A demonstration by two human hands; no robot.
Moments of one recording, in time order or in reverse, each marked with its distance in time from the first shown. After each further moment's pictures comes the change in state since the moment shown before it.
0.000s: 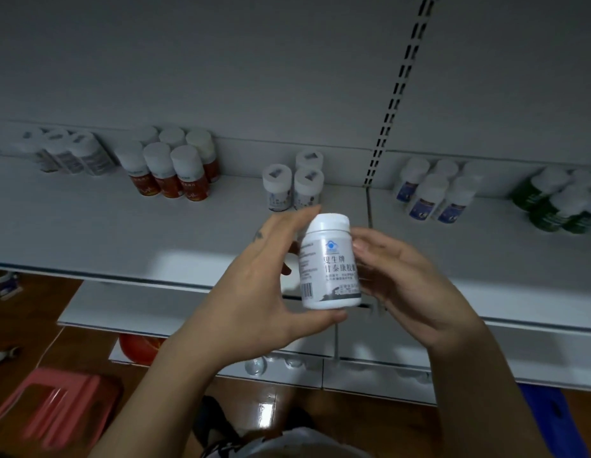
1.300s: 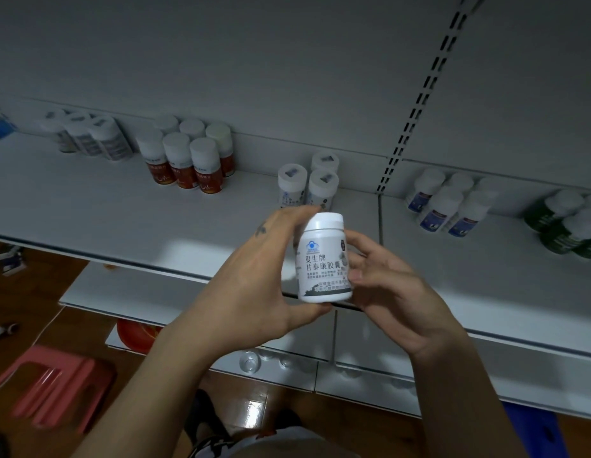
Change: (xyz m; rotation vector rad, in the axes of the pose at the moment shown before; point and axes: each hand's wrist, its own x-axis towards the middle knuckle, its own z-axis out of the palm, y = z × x) left_hand -0.005 -0.014 -0.007 0.125 0.014 -0.071; right_hand 0.013 0.014 0.012 0.181 -0.237 0.019
